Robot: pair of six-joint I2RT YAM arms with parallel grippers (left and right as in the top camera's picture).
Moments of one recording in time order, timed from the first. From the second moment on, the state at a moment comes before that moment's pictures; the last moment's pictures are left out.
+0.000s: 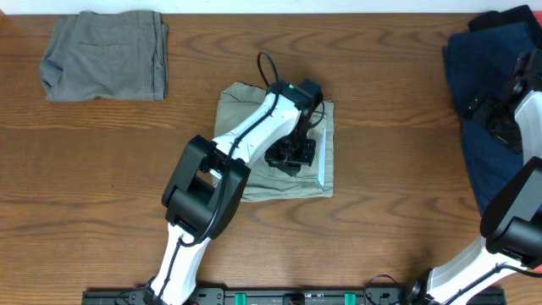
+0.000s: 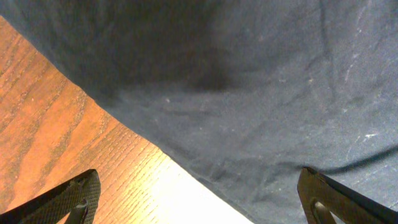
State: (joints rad) left arm -0.63 2.20 1.68 -1.19 0.30 -0.38; right arm -0.41 1.92 1.50 -0.88 0.17 0.33
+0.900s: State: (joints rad) left arm -0.71 1.95 1.59 -0.93 0.31 -0.41; right arm -0.41 1.92 1.50 -0.88 0.17 0.33
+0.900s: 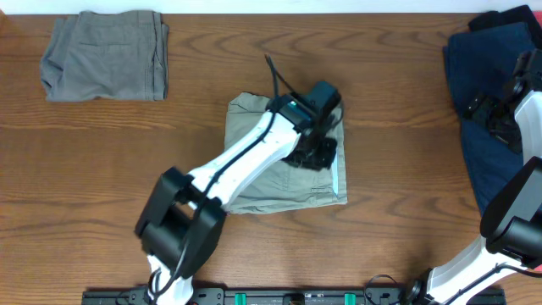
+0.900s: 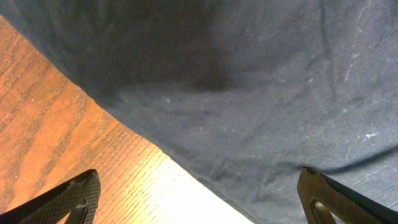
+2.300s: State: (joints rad) left arm -0.67 1.81 1.56 -0.72 0.20 -0.37; right arm -0.41 1.92 1.50 -0.88 0.17 0.33
